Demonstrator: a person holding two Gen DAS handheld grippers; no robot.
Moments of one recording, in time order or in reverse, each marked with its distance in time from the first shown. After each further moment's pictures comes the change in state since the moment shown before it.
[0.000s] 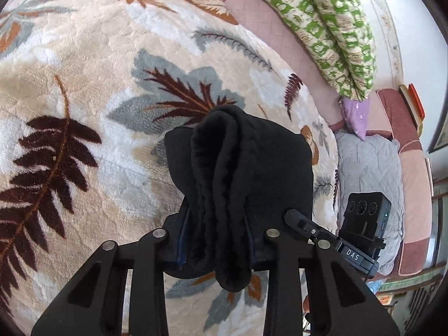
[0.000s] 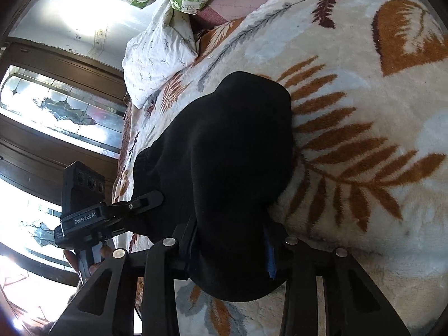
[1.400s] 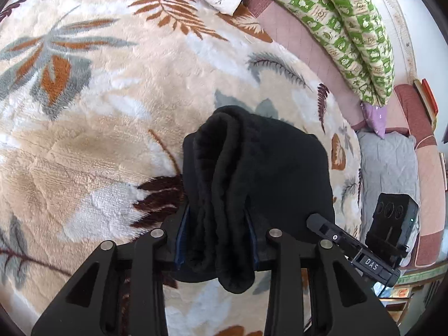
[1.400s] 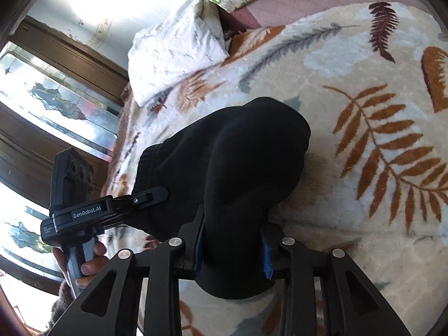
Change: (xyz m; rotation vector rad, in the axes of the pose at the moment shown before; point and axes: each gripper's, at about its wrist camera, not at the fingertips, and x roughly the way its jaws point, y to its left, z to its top) left arm -0.033 0.063 0.040 0.055 0.026 0.121; right arm 0.042 0.088 0.002 -0.049 -0.041 -0.125
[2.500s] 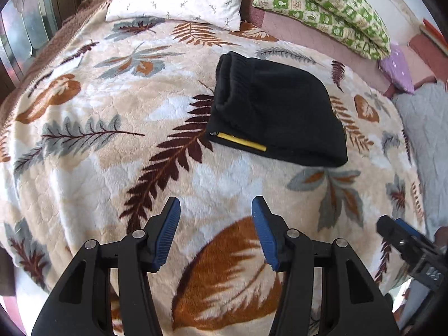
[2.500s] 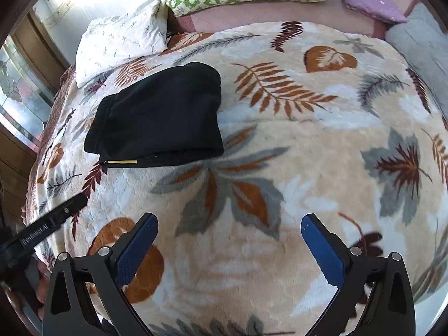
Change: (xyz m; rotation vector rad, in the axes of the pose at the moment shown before) left arm -0.063 -0.057 -0.152 0.160 -0.219 0.424; right arm -0.101 0.046 -0.124 0.043 -0.098 -0.471
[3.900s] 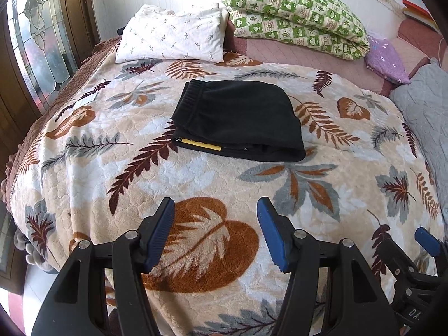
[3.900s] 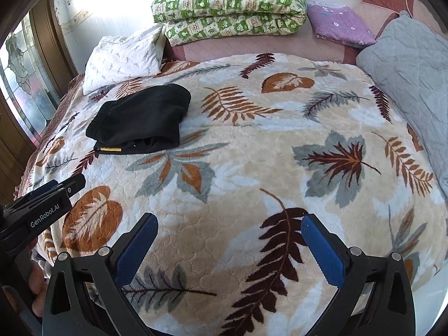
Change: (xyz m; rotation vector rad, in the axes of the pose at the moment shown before) left arm -0.046 -0.082 -0.047 0.034 -0.196 0.124; right arm -0.057 -0.055 -0.056 -0.102 -0.174 -0.083
